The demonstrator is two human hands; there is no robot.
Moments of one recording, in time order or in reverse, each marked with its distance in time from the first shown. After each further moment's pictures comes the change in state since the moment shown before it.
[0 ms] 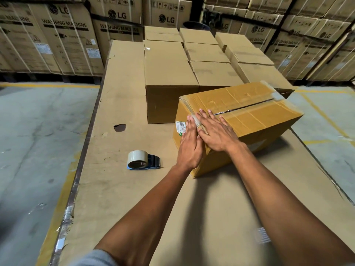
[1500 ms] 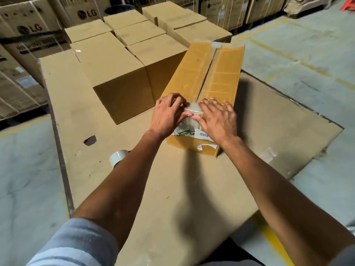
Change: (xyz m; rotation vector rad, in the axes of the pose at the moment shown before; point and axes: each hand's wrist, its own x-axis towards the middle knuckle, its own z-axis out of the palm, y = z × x) left_hand 0.032 0.025 -0.018 0.554 -0.194 0.745; right_hand -0.137 0.010 0.057 -0.259 0.541 0.504
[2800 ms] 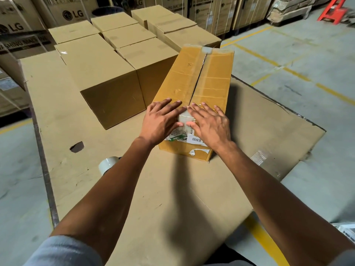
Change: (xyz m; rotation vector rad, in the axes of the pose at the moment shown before) left_hand -0.004 -0.010 0.004 0.123 -0.046 0.110; right_hand 0.002 0.001 0.000 -0.017 -0.047 -0.054
